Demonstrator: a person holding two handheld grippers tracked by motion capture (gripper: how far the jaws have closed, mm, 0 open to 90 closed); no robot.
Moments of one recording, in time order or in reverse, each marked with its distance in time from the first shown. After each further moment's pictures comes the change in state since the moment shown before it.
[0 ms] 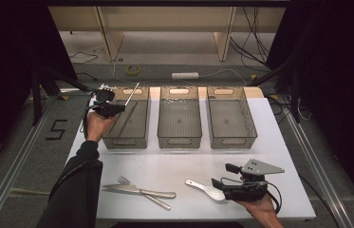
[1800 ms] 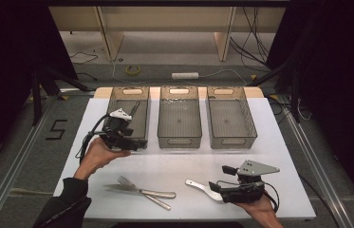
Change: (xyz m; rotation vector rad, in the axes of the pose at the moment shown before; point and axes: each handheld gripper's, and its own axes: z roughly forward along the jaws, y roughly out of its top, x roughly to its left) left arm -0.093 -0.056 -0.074 0.084 -0.319 0.220; right arm 0.006 0.001 0.005 0.050 0.033 -0.035
